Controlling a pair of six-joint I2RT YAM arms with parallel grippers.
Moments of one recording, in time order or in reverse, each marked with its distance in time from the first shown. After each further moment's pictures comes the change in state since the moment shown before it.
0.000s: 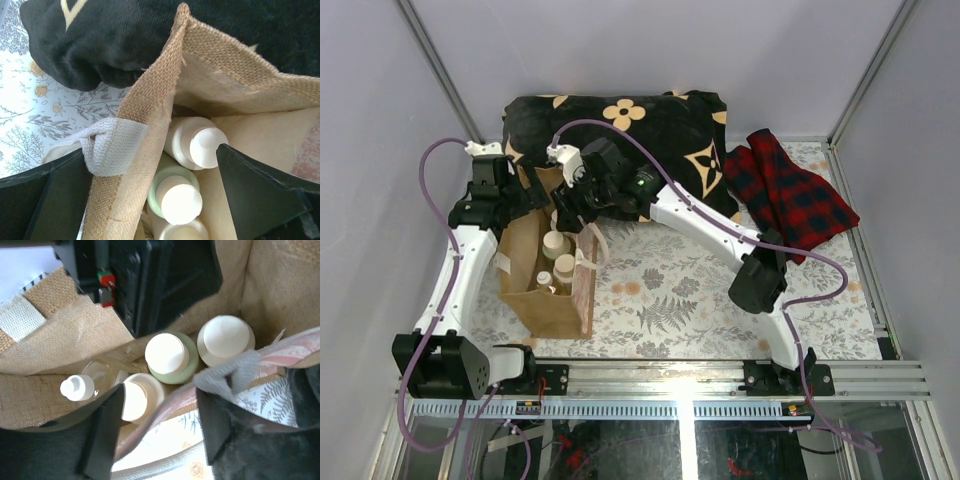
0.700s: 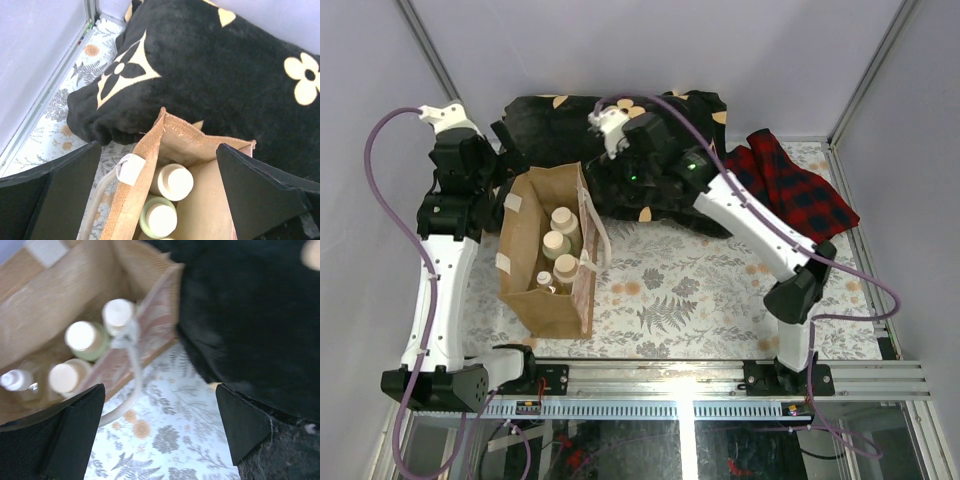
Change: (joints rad) left arm 0.000 -0.063 0.281 -0.043 -0.110 0.019; right arm -0.064 -0.226 -0.056 -0.166 0.330 -0.067
